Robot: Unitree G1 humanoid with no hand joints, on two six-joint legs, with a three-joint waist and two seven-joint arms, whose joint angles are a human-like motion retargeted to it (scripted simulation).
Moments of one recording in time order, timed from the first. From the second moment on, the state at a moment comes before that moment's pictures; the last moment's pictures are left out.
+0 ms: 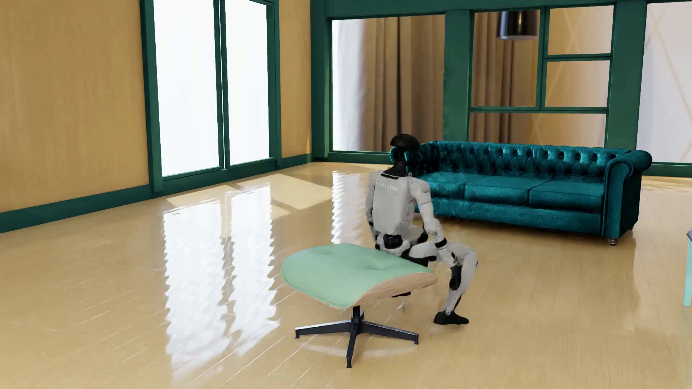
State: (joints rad) body -1.11 -1.05 0.00 0.14 -0.16 0.00 -0.15 0.23 0.57 1.98 2.04 -0.20 -0.21 -0.24 -0.41 0.33 -0.41 -0.21 0.11 -0.29 0.31 1.16 1.14 0.23 -0.10 -0.09 0.02 -0.16 0.02
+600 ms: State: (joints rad) body -1.18 -1.13 -0.01 0.18 -0.16 -0.02 -0.17 0.24 0.66 1.99 2.05 -0.16 -0.18 -0.22 -0.41 0.64 -0.69 -0.25 0.13 -0.22 0.41 0.08 0.12 -0.02 -0.15 -0.27 -0.17 0.27 -0.37
